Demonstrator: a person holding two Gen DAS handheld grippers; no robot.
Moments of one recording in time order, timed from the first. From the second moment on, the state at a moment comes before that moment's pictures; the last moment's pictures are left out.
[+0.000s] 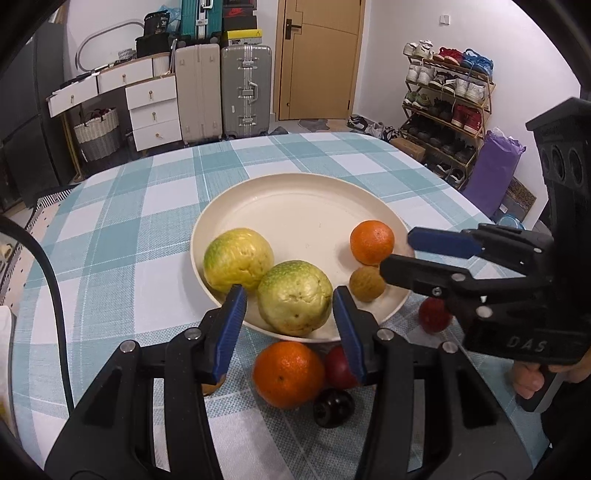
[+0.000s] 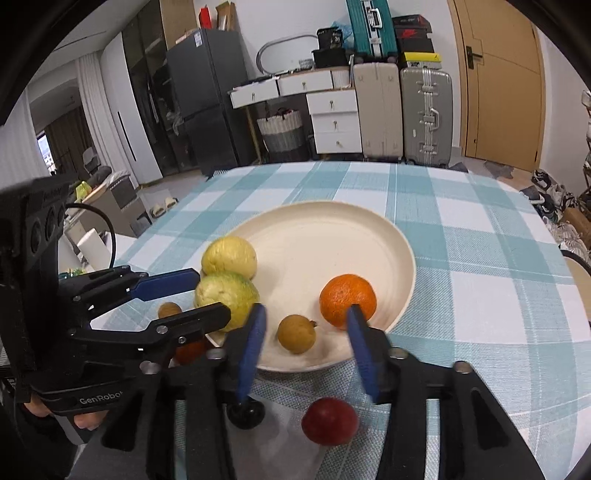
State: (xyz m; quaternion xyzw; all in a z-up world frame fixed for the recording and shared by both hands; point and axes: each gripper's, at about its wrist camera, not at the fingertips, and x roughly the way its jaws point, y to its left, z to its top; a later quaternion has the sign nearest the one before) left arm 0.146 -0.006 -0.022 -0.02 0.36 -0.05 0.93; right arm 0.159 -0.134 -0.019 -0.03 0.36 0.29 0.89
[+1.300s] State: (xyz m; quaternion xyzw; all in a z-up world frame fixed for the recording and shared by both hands) left arm 0.060 0.016 -0.021 -0.04 0.35 0.00 0.94; right arm 0.101 -0.171 -0.034 -0.01 0.40 0.24 0.88
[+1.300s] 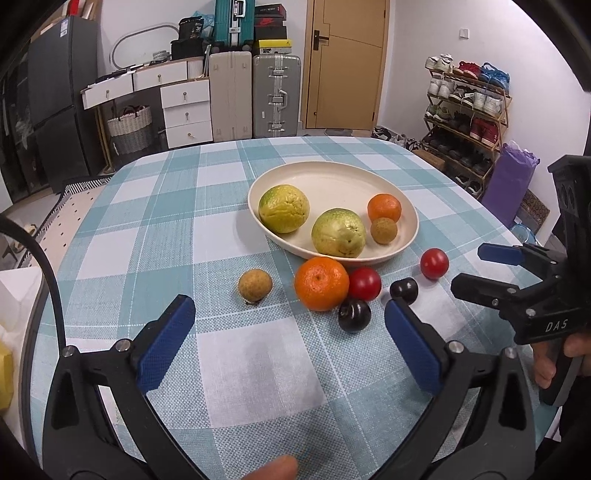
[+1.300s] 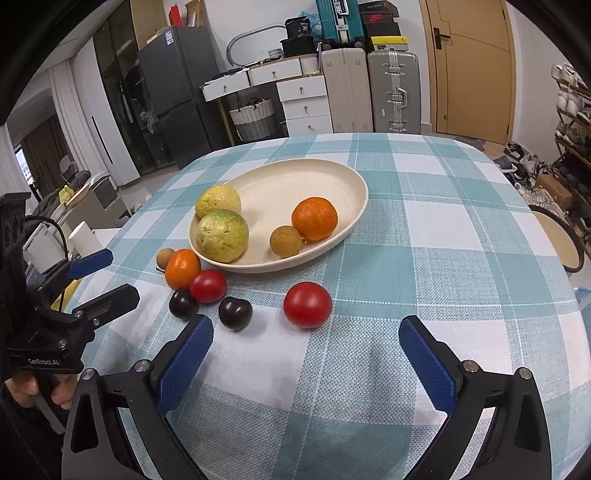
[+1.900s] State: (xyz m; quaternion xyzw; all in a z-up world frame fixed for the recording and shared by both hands) left arm 0.065 0.016 -0.029 -0.04 0.35 0.00 0.94; right arm 0.117 -0.171 -0.043 -0.01 0.42 0.24 0.87
